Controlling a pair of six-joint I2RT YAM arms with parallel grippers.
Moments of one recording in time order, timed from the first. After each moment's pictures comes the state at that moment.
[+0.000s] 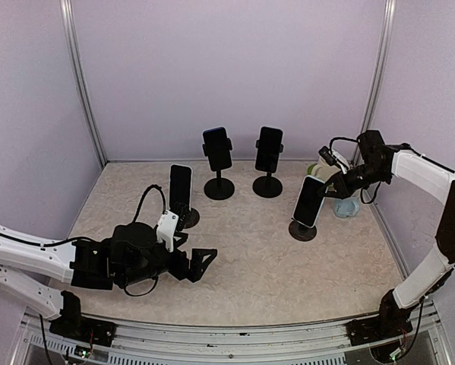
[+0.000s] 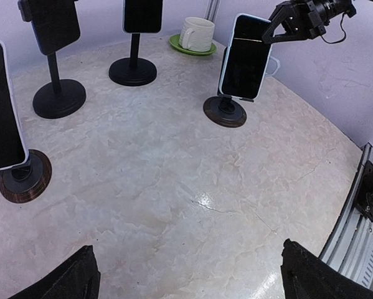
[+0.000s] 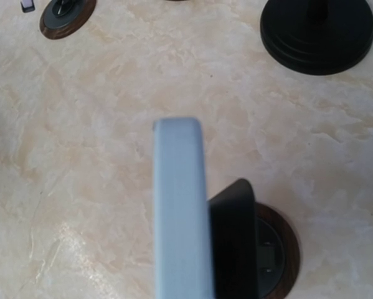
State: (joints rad) left arm -1.24 1.18 0.60 0.17 -0.42 -0.40; right arm 0.11 1.54 1.26 -0.74 -0.67 -0.43
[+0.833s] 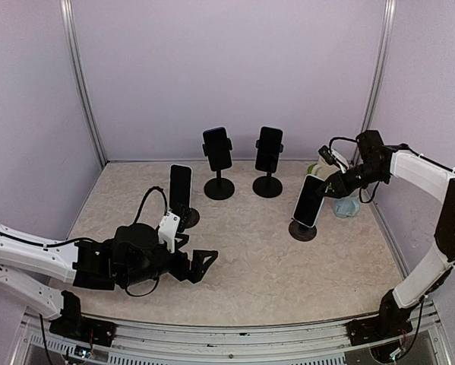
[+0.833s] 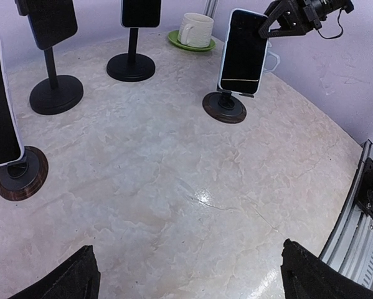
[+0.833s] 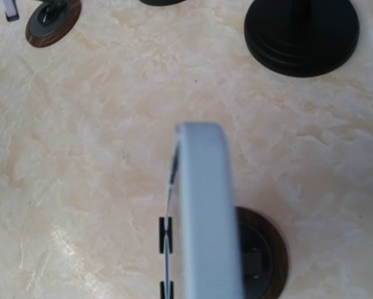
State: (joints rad) left arm -1.24 1.20 0.59 0.19 -0.40 -0.40; right arm 0.11 1.56 1.26 -0.71 -0.65 -0.40
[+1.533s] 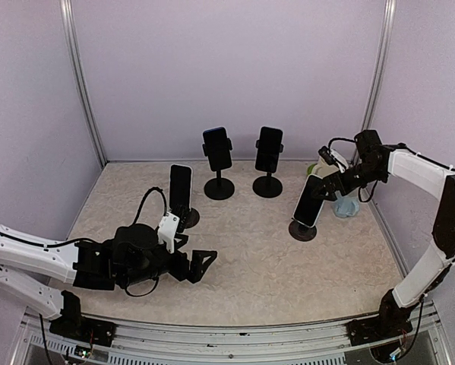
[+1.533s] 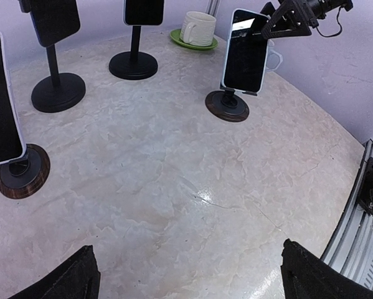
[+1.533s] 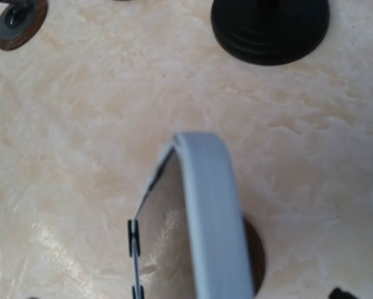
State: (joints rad) left arm -1.23 1.20 0.58 0.19 -0.40 -0.40; right arm 0.11 1.59 1.28 -0.70 -0.59 -0.37
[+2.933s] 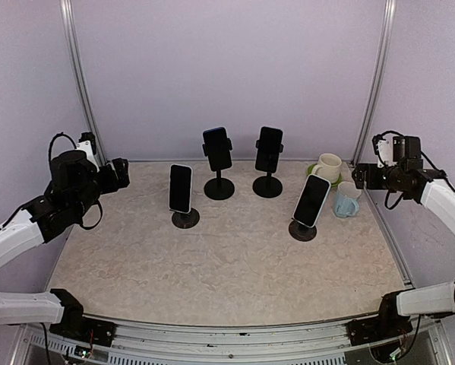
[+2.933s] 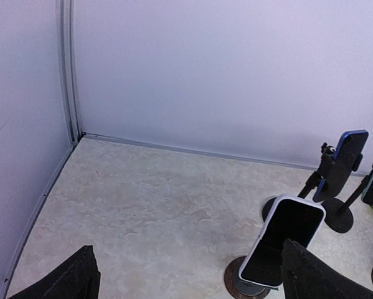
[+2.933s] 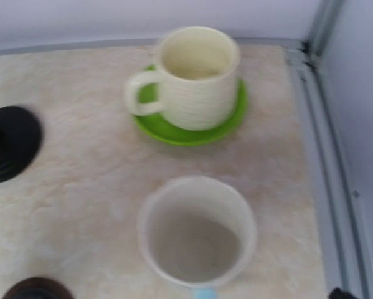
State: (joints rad) left arm -0.52 0.95 0.77 -0.06 -0.49 -0.30; right arm 0.02 1.16 0.99 -0.40 -0.02 0.02
